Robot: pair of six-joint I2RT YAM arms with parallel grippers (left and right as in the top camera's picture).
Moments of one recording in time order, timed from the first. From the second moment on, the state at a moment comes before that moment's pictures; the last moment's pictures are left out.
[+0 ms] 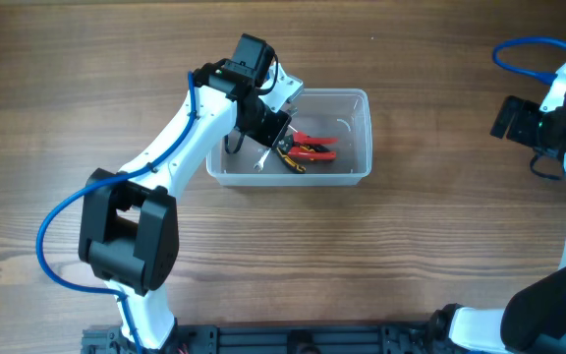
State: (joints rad) left arm -0.42 1.96 1.58 -0.90 0.30 0.17; right arm -0.40 1.55 1.33 -0.88 0.00 0.00
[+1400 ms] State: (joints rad) left arm -0.08 1.59 1.77 -1.07 0.05 -0.03; right arm -0.40 1.55 1.33 -0.88 0.00 0.00
